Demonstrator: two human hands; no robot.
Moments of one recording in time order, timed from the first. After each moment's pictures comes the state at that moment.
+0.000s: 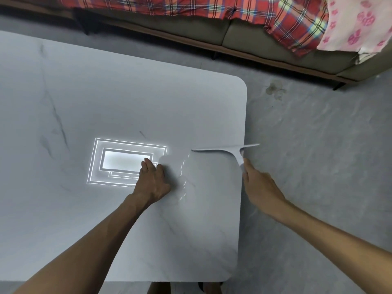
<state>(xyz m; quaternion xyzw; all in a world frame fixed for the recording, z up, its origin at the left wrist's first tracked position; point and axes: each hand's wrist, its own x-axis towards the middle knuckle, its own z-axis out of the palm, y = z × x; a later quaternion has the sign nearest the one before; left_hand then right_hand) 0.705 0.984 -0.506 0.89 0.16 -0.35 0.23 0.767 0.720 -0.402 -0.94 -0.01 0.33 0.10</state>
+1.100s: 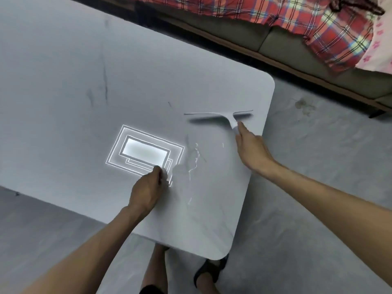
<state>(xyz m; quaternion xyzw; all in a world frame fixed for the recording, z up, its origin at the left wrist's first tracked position) 0.554 0.952 -0.484 0.88 0.30 -0.16 0.32 0.771 0.757 -0.409 -0.93 -0.16 0.28 0.18</state>
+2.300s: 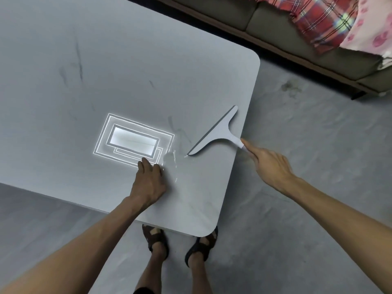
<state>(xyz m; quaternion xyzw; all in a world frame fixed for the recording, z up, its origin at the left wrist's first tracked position) 0.550 0.896 -0.496 0.89 0.25 -0.30 0.23 0.737 0.626 -0.431 -0.94 -0.25 0.24 -0.02</state>
